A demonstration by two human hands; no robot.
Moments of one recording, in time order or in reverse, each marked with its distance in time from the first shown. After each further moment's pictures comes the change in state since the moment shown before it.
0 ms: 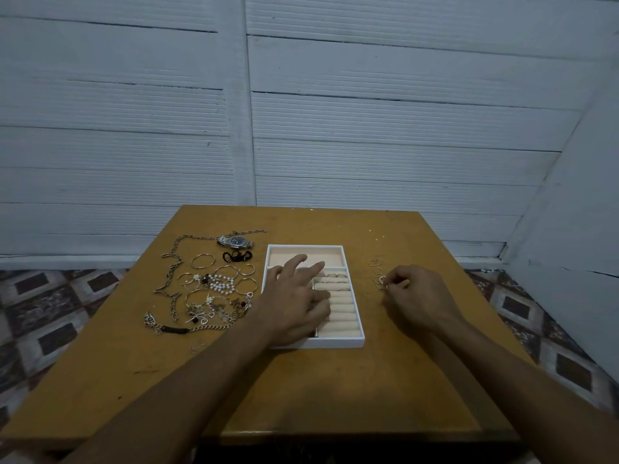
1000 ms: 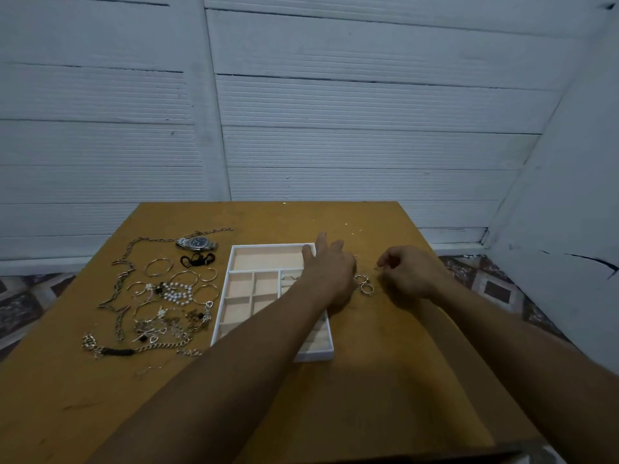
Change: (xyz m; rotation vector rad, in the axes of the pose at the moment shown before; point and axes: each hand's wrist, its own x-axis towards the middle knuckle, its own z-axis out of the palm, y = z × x) left_hand 0.129 0.070 0.031 0.041 -0.235 -0.183; right_hand 0.061 0.039 -0.021 -0.059 -0.211 0.117
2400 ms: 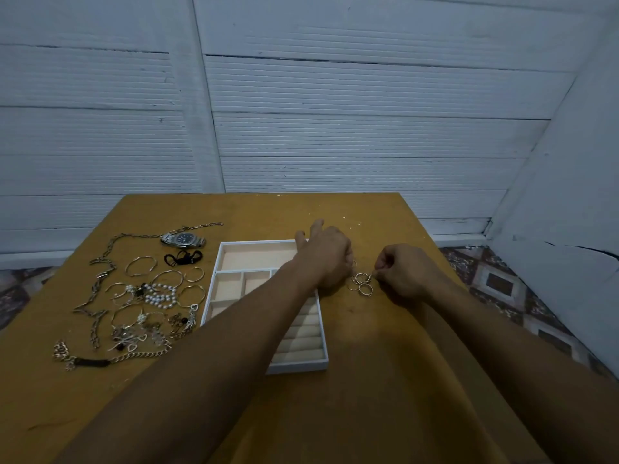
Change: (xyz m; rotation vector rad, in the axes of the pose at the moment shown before) left_hand 0.028 -0.011 -0.010 -0.218 -0.013 -0.001; right_hand 0.013 0.001 0.010 -0.037 -0.044 0.006
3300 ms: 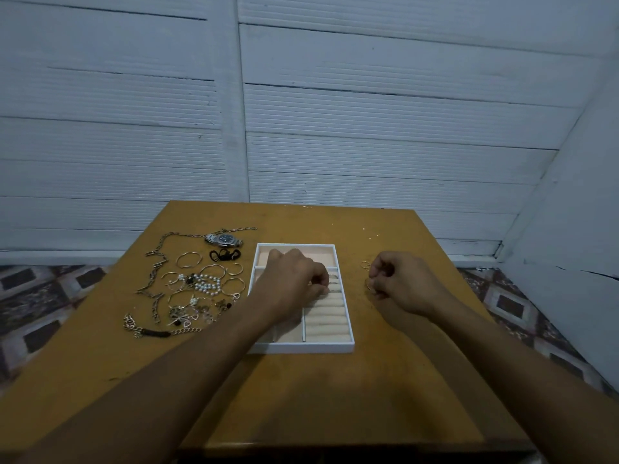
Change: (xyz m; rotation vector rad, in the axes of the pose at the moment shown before) left_hand -0.106 -0.068 -0.020 0.083 0.294 0.173; right_hand -0.069 -0.061 -0.005 0.293 0.050 -0.139
